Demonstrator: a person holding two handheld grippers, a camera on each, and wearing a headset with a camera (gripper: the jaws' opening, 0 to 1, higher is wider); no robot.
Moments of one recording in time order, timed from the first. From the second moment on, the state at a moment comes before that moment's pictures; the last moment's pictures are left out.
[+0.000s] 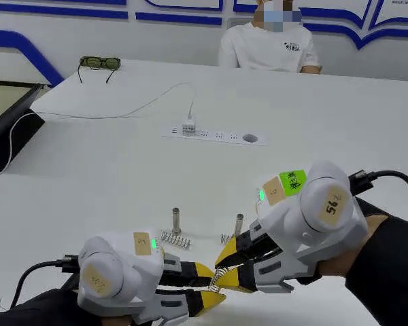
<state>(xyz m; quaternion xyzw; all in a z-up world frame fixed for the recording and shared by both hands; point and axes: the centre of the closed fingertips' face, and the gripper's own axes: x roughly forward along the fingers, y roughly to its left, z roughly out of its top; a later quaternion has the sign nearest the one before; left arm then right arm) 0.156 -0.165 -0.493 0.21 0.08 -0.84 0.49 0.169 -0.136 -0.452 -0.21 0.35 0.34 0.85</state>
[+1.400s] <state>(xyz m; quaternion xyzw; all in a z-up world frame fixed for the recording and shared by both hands) 0.220 -0.141 -0.490 0.16 0.13 -0.78 0.59 0.142 -0.240 -0.434 -0.18 0.38 0.21 0.88</state>
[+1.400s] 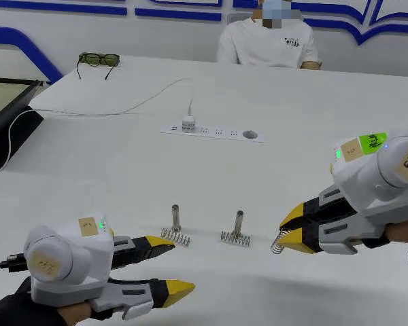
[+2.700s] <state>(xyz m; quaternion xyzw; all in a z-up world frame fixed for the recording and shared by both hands) 0.224 -0.130 -0.497 0.15 0.14 -0.77 0.60 0.138 -0.319 -0.435 -0.17 0.41 0.10 0.89</state>
